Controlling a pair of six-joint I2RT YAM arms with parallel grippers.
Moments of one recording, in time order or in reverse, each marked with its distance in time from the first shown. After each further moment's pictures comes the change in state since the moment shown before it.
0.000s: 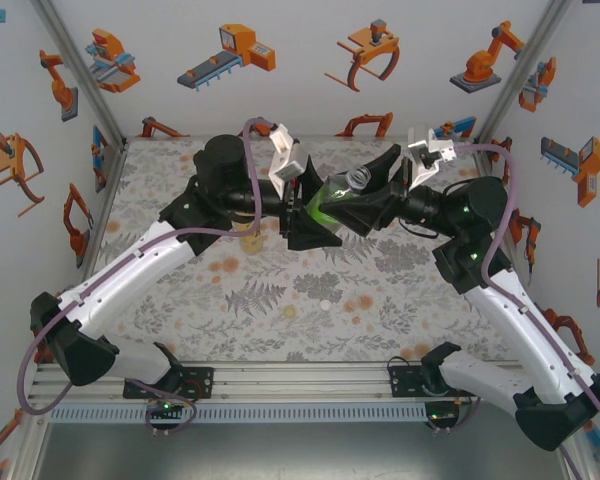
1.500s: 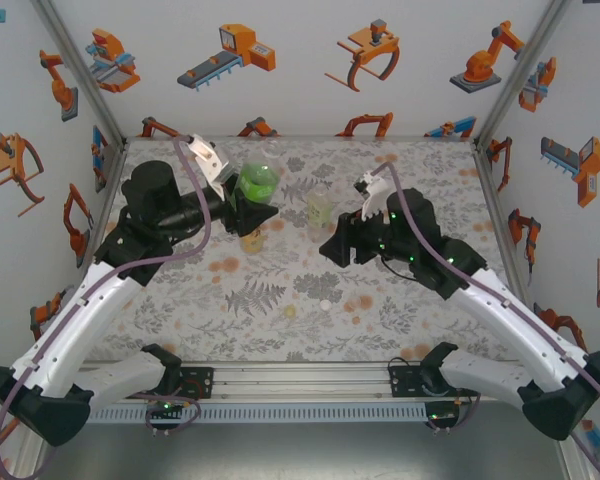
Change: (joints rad) left arm 0.260 -0.348 -0.276 -0.133 -0.401 0.106; right arm 0.145 0.047 -0.114 -0.782 0.557 -0.054
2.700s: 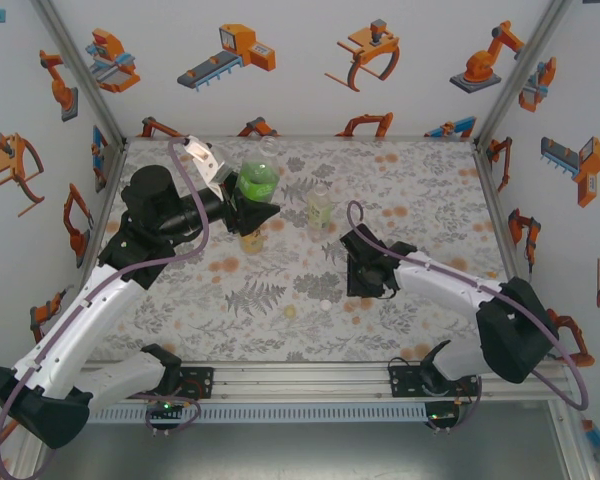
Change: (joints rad) left arm 0.000 -0.011 -0.043 0.097 0.005 -0.056; right arm 0.004 0.357 -0.233 -0.095 0.323 0.294
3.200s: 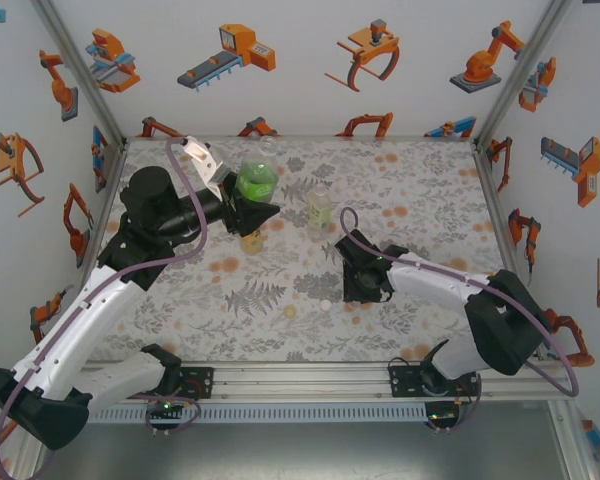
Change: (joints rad) left arm -0.001 -0.006 -0.006 0.008 -0.001 -0.019; right arm 0.026 0.050 -0.027 0.034 0.000 0.015
